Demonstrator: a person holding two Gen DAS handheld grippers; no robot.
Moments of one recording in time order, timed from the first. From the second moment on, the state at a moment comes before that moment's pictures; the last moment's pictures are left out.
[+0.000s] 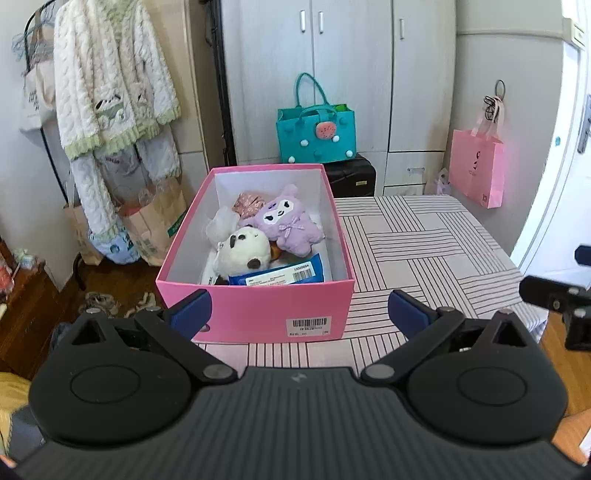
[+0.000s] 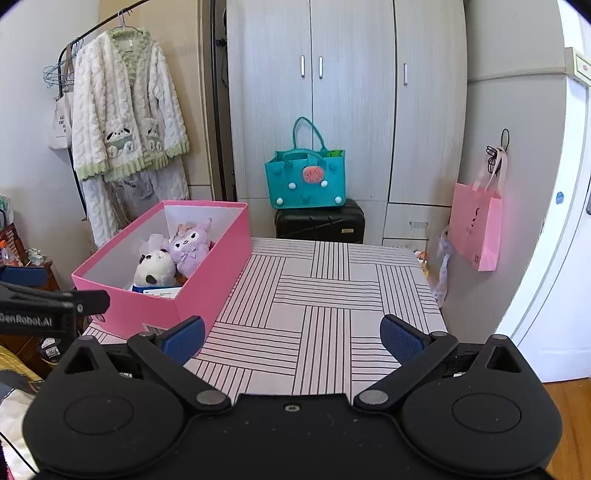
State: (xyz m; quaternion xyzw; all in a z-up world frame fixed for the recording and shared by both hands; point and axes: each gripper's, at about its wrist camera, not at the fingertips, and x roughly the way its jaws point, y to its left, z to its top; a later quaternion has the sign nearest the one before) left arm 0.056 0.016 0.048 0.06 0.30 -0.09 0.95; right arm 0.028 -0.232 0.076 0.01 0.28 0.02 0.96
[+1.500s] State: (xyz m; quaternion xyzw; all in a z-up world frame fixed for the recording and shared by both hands) left arm 0.053 0.014 0.050 0.04 0.27 -0.10 0.96; right arm 0.021 -0.245 0.067 0.00 0.24 -0.02 0.97
